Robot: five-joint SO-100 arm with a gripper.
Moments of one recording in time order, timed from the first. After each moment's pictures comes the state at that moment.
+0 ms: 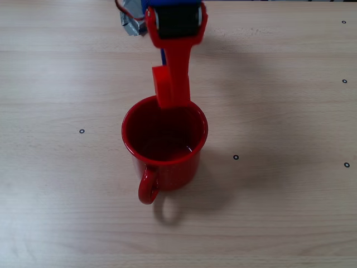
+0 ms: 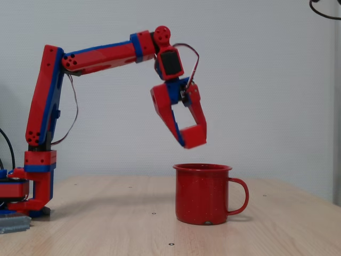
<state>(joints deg) -8.3 77.4 62.0 87.9 0.1</state>
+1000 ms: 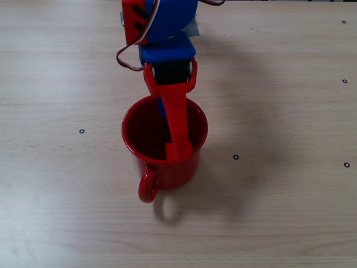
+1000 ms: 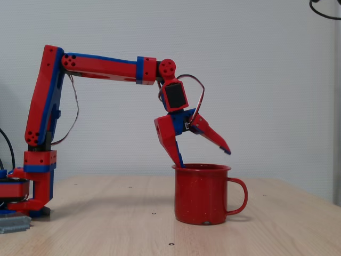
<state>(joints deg) -6.8 77.3 80.5 70.0 -2.7</state>
